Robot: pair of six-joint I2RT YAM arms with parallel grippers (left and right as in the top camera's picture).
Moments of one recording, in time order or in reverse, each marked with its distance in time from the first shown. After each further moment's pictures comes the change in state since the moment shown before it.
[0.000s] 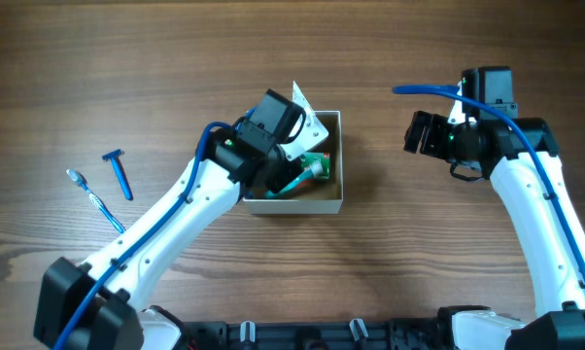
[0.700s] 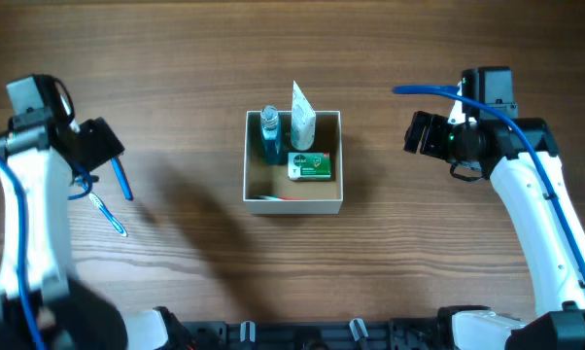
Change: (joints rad) left arm 0.967 -0.006 0.007 -0.143 -0.028 -0.608; right arm 0.000 0.000 0.000 -0.006 0.000 0.000
